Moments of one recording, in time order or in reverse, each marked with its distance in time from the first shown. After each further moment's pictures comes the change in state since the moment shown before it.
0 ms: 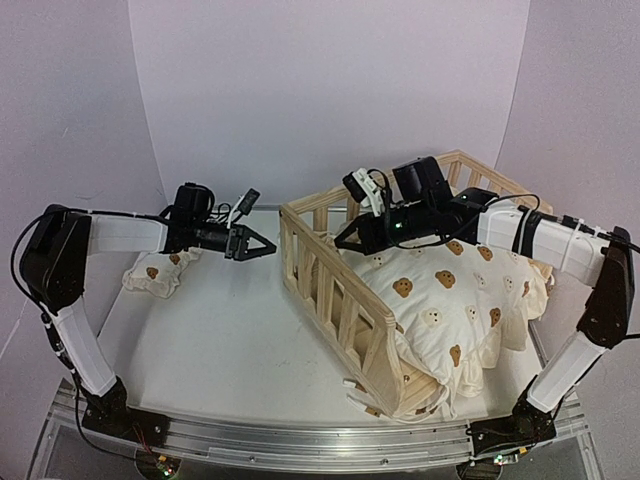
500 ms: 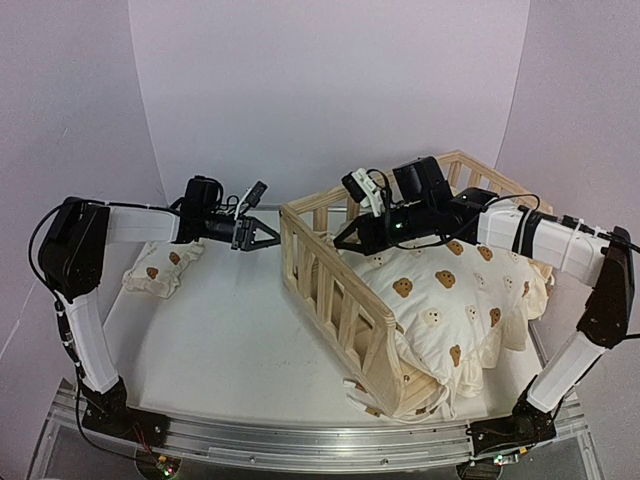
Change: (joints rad) left arm 0.007 0.140 0.160 0.001 0.119 0.047; right arm 0.000 0.000 0.000 0.000 -0.019 -0.009
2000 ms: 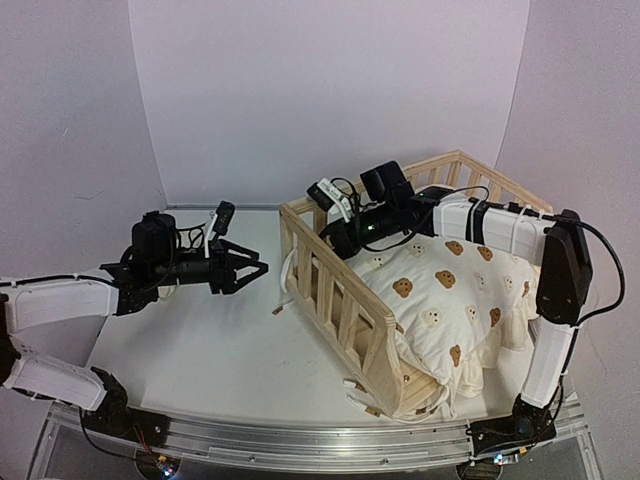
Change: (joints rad) left arm -0.204 -0.701 -0.622 0.240 -0.525 -0.185; right arm -0.008 0.271 0.196 0.008 -0.267 -0.181
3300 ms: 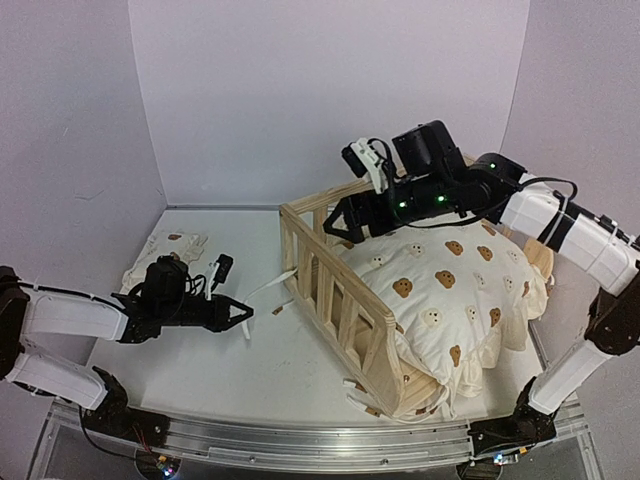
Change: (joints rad) left arm -0.037 0.076 -0.219 0.002 -0.181 -0.195; right arm 0.122 -0.331 0.054 -0.330 0.564 0.190
